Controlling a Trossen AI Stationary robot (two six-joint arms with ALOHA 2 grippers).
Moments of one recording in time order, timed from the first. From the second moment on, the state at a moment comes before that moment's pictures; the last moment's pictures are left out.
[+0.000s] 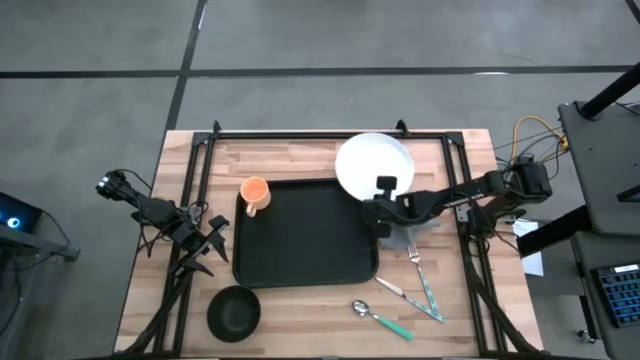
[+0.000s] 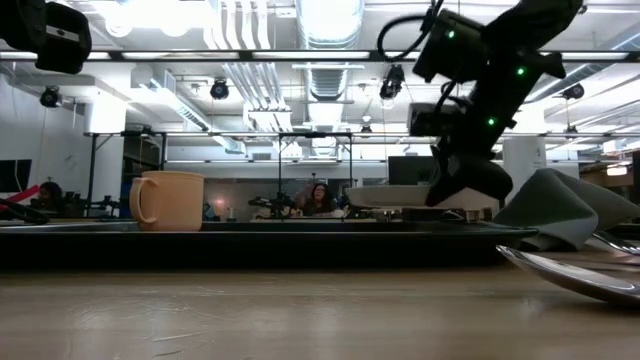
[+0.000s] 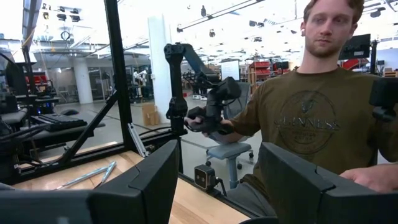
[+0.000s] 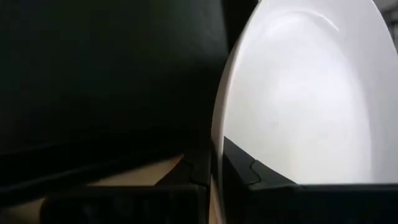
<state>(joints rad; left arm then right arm) -0.51 0.04 0.01 0.19 0.22 0.02 0.03 1.54 0.76 -0.32 0.56 -0.10</state>
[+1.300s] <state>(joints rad) -0.51 0.05 0.01 0.19 0.22 0.02 0.29 1.78 0.93 -0.07 0.18 -0.61</state>
